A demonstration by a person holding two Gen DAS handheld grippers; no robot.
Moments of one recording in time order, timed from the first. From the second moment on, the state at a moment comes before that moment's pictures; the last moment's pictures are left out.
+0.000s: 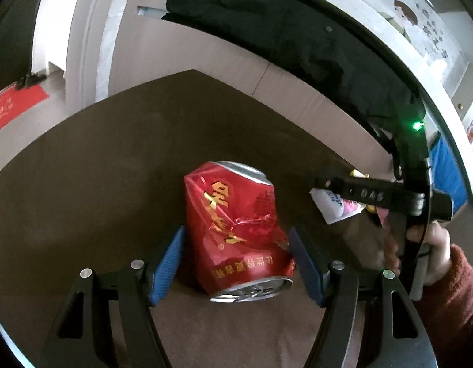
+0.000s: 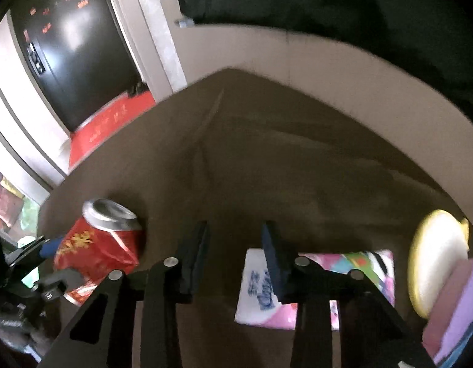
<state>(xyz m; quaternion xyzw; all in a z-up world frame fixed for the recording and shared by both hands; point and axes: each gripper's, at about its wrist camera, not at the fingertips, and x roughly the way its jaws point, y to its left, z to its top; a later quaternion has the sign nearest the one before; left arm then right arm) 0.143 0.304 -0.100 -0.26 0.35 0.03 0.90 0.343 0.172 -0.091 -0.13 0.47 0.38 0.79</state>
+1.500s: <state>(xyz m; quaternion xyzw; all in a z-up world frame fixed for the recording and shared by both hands) 0.165 0.300 -0.107 -0.28 0.36 0.06 0.89 0.306 0.070 -0.083 -0.13 0.43 0.31 0.84</state>
